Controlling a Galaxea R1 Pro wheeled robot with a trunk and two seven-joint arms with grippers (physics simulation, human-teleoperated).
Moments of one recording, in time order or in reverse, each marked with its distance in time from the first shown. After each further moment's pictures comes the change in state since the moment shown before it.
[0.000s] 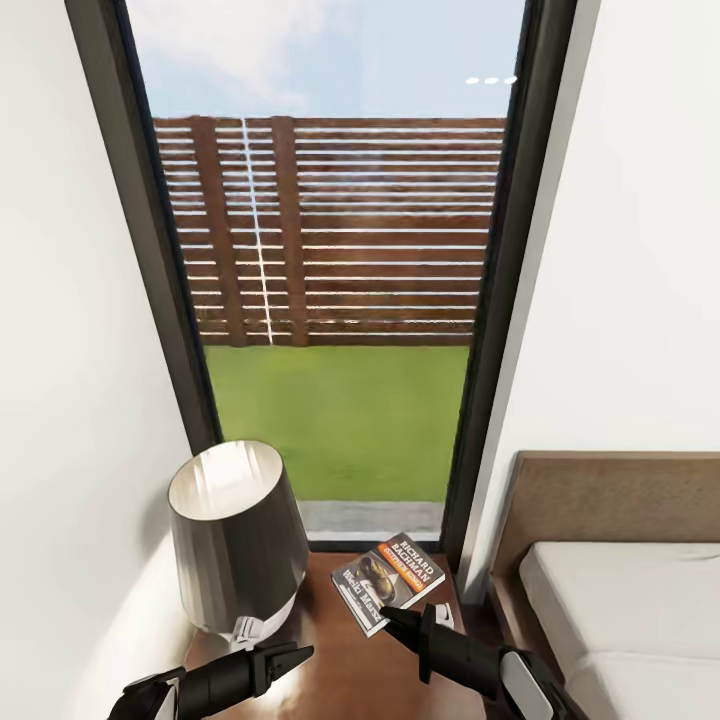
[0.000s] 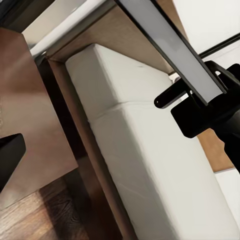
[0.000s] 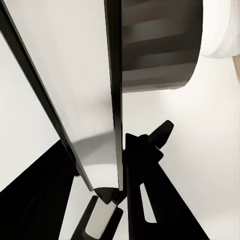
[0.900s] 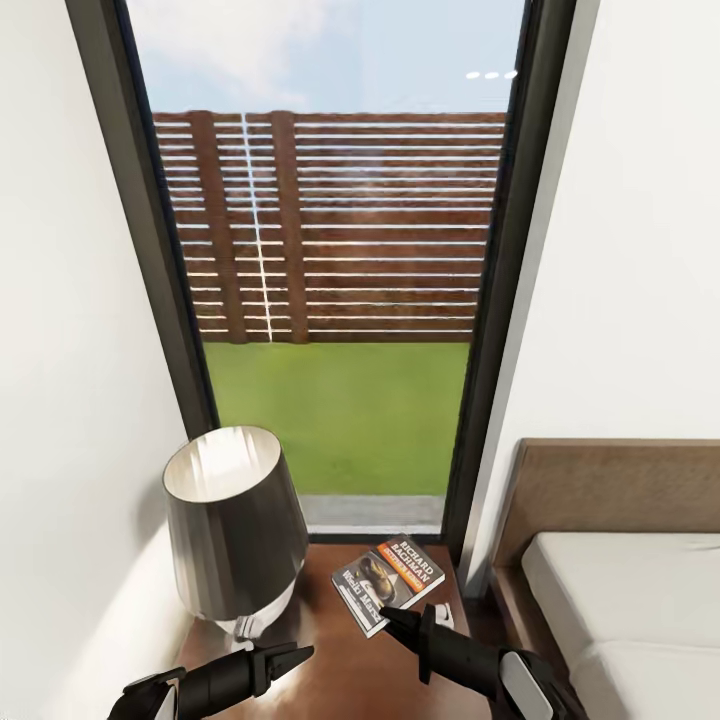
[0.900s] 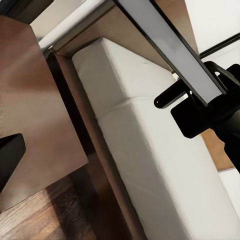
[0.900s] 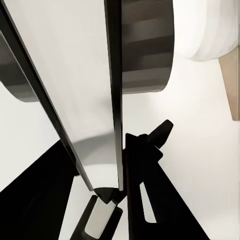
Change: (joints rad) left arm 0.000 0.000 0.000 0.000 0.000 0.000 -0.001; right arm 0.000 0.000 0.002 0.000 0.001 0.000 0.000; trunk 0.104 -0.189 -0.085
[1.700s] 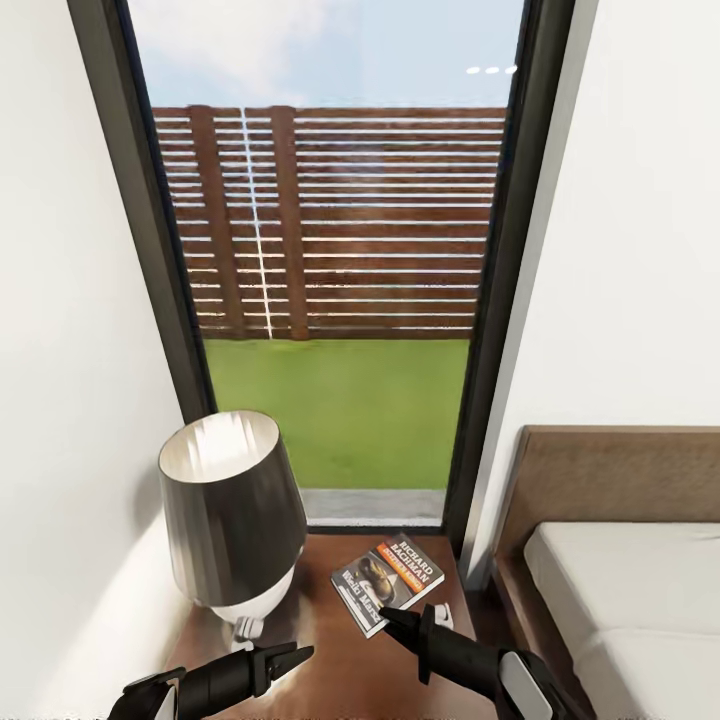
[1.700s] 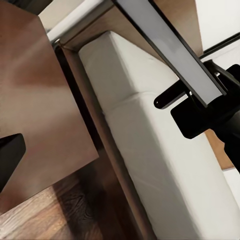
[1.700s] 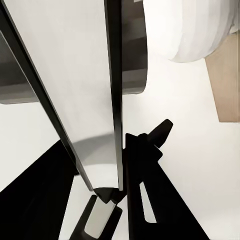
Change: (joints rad) left arm 0.000 0.000 0.000 0.000 0.000 0.000 0.000; right arm 0.000 0.001 0.001 0.000 0.001 0.000 -0.001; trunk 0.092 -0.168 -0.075
